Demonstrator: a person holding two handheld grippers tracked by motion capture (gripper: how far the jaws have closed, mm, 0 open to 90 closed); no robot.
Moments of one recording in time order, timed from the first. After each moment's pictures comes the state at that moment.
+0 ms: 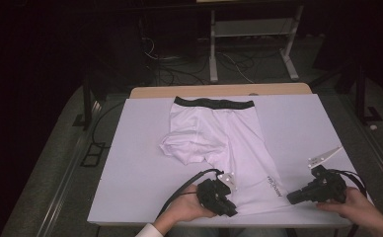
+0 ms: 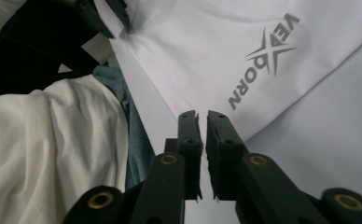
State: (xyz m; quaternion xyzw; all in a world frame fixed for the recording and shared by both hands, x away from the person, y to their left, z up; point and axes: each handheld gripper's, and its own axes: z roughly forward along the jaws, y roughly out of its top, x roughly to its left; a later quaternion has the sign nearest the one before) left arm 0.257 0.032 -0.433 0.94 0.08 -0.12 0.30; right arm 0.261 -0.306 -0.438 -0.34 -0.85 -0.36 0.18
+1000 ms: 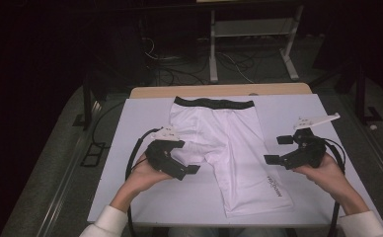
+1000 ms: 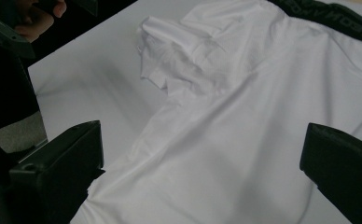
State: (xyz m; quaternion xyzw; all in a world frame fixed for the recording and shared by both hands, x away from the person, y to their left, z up) left arm 0.311 0.153 -0.352 0.87 0.24 0.04 0.44; right arm 0.307 -0.249 -0.361 -0.37 -0.81 -0.46 -0.02
